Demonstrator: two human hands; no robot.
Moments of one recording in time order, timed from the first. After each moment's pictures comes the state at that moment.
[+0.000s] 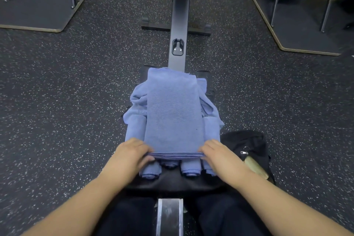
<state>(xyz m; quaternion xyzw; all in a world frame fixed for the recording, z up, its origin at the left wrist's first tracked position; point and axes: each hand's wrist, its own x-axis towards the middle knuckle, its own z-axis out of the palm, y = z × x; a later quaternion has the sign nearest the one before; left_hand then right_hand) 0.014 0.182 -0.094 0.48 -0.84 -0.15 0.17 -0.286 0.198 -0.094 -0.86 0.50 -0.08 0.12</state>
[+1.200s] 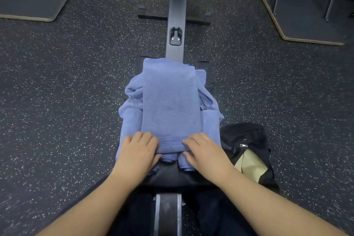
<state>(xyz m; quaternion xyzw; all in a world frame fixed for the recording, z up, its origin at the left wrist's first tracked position) -0.026 0.190 -0.095 0.52 -0.85 0.00 0.08 -0.245 0.200 -0.092 -0.84 0.53 -0.13 0.06</state>
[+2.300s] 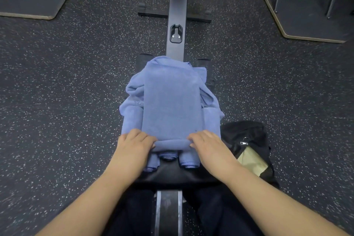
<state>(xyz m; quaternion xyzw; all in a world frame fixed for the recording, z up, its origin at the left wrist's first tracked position) -0.011 0.187 -0.094 0.52 -0.85 -0.02 0.13 -0.255 0.199 -0.091 -0.85 0.51 -0.13 0.04</state>
